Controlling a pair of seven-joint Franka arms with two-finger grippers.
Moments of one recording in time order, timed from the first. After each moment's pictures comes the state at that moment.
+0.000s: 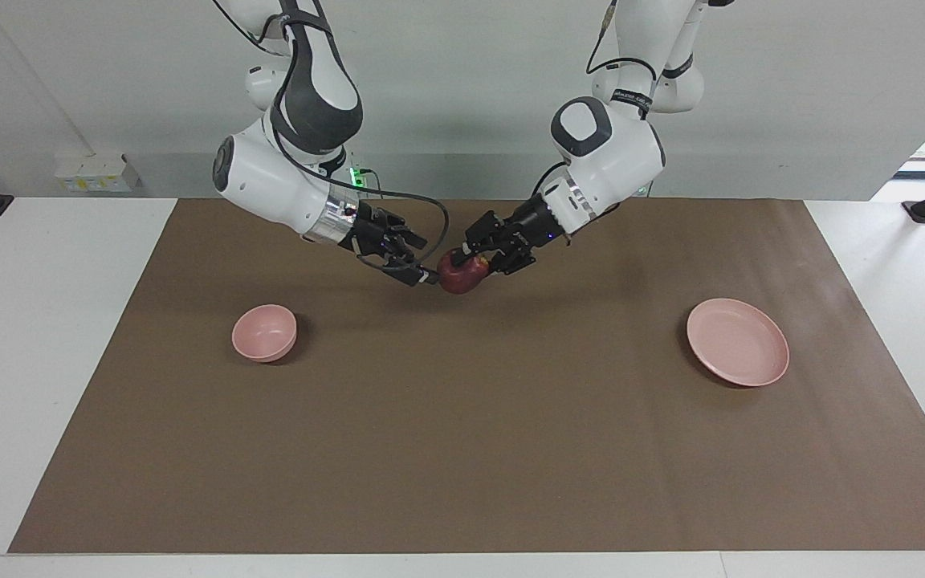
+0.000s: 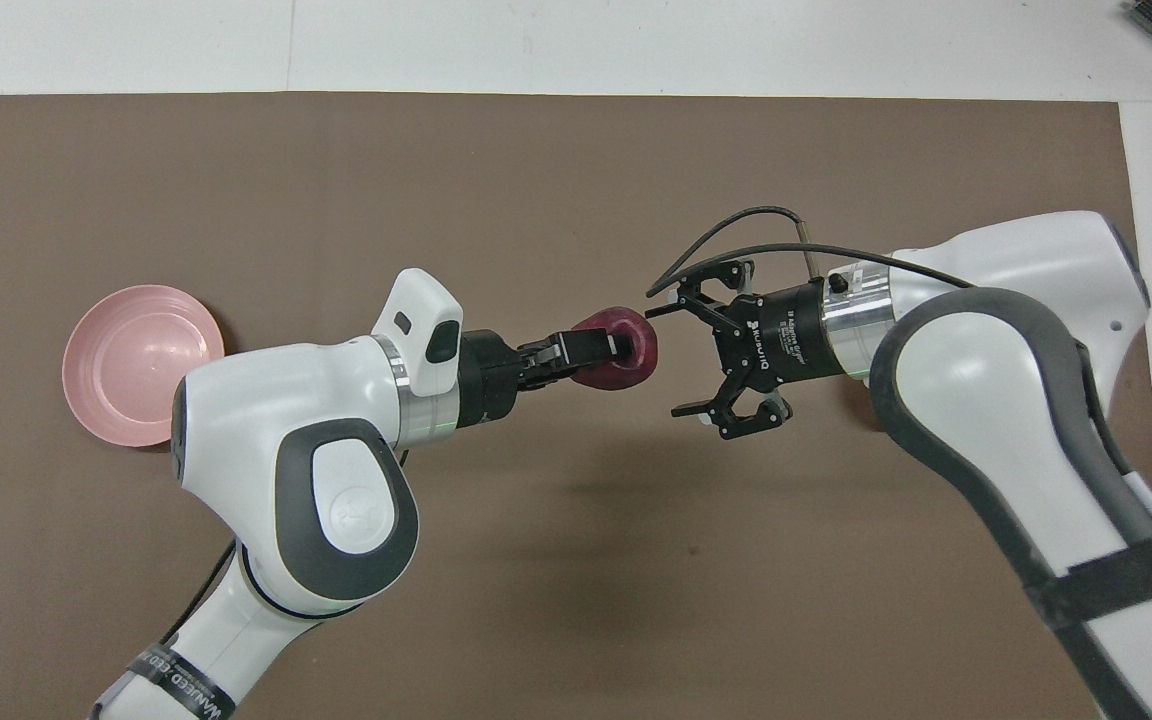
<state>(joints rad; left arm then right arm) -0.14 0.08 -0.50 -2.03 -1.25 2.55 0.16 0.28 0.11 -0.03 -1.91 0.92 1.98 1.07</state>
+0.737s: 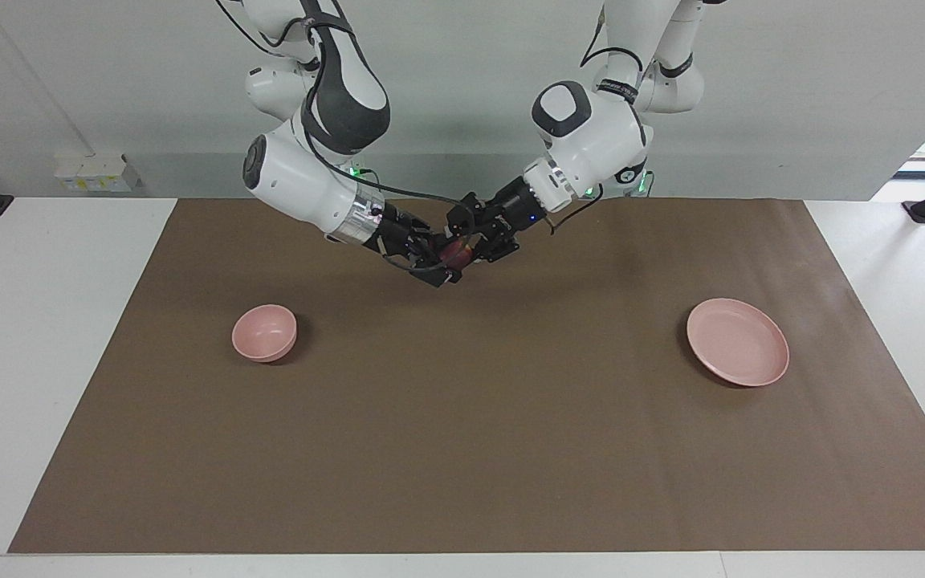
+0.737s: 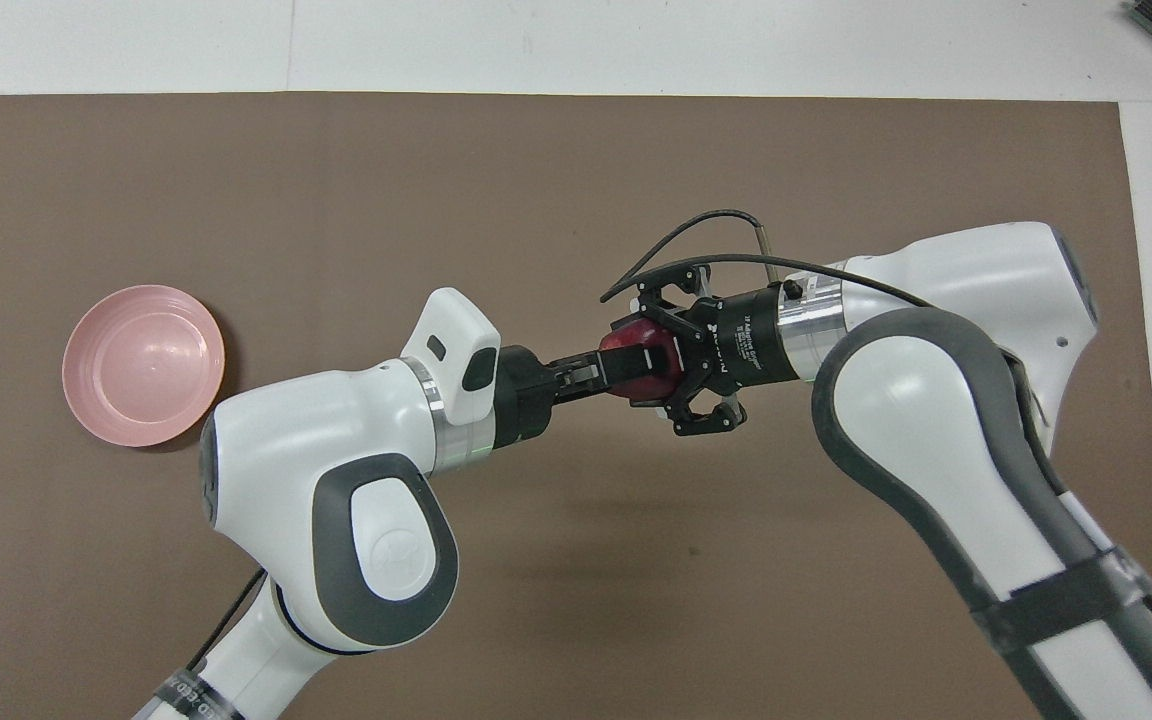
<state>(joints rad) -0.14 0.06 -0.57 -2.02 -1.26 2.64 0.16 0.34 0.11 -0.03 -1.90 0.93 2.05 1.11</state>
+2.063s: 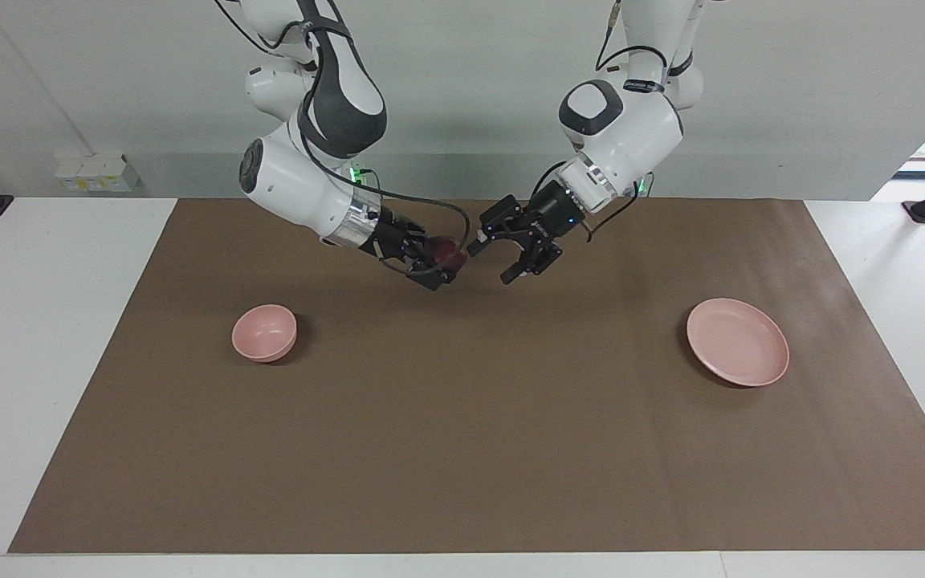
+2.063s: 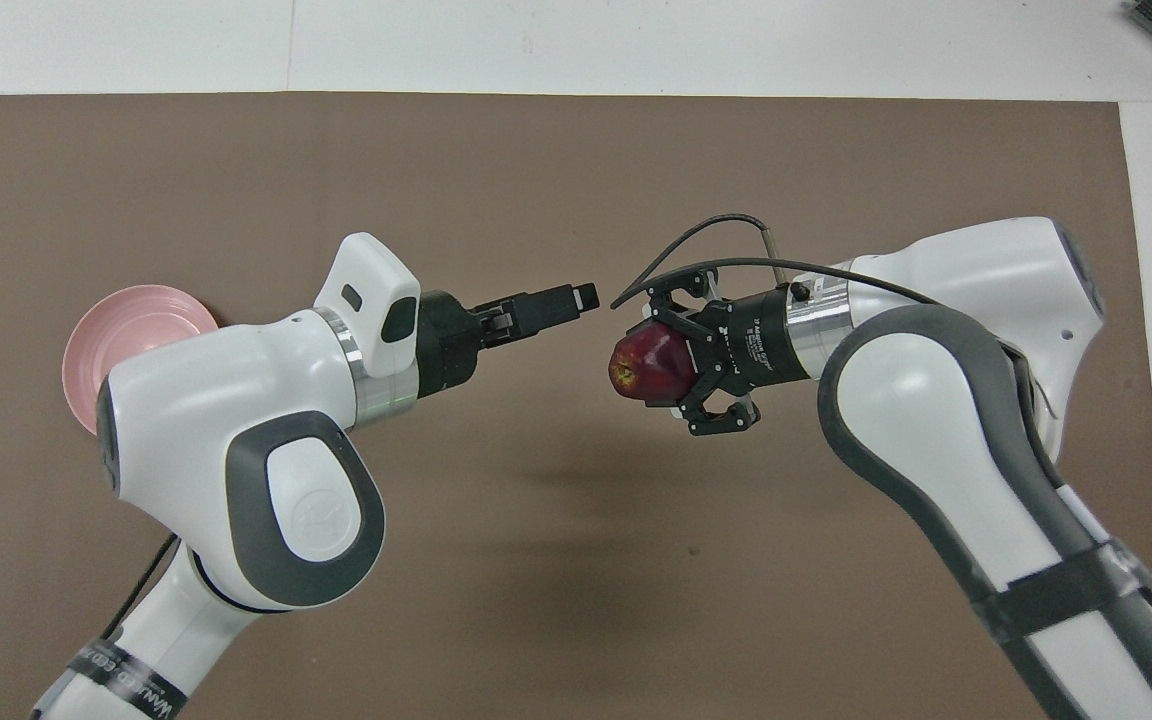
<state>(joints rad) -0.02 0.04 -0.56 -2.00 -1.07 2.63 0.15 0.32 0.12 -0.04 -1.91 0.84 2.02 1.06</state>
